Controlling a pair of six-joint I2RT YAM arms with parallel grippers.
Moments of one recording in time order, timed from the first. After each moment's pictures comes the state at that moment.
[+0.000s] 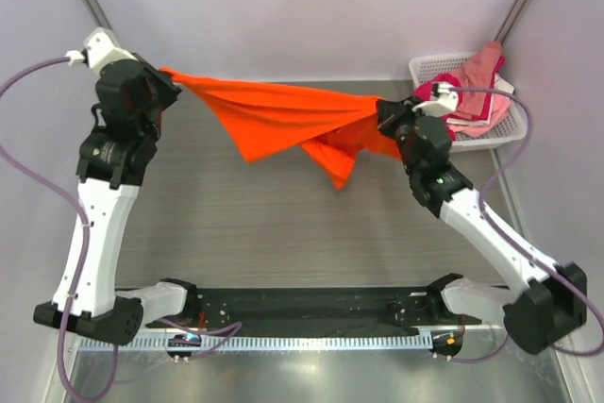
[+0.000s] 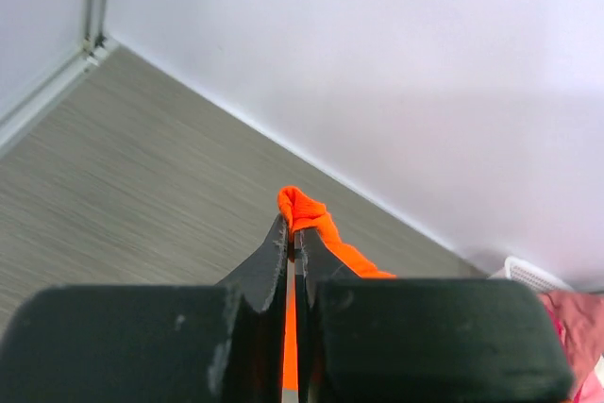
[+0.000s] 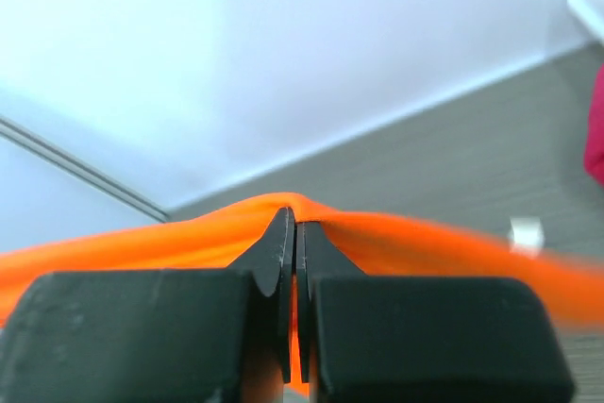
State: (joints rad) left arm -0.24 1.20 1.67 -0.63 -0.44 -0.61; right arm 0.44 1.16 0.92 0.22 0.36 0.63
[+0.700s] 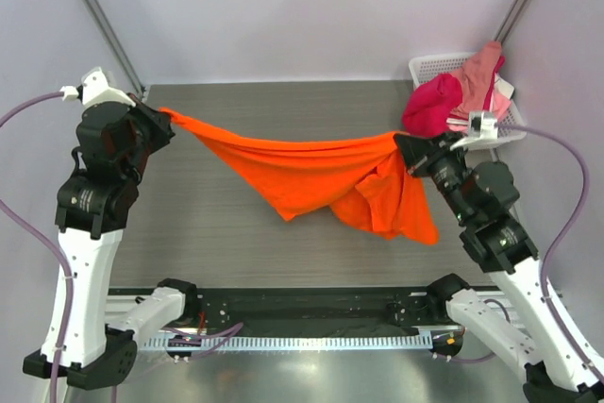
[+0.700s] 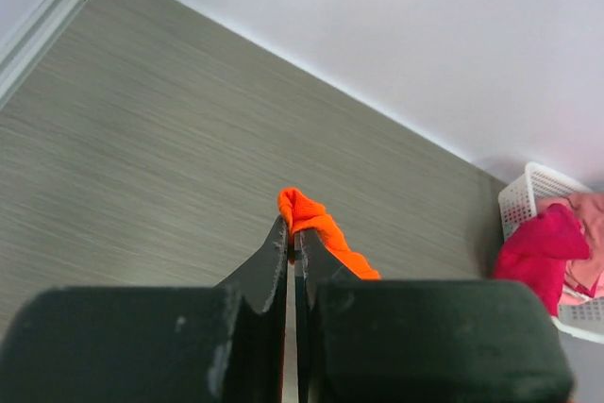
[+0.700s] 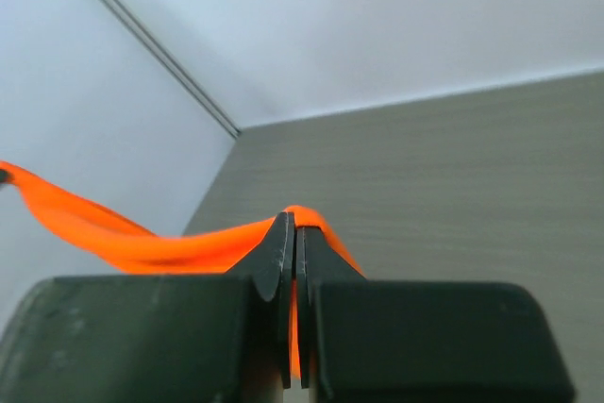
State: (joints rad) left arm -0.21 1.00 1.54 -0.81 -0.31 -0.56; right arm 0.44 0.65 0.87 -0.17 0.08 0.55
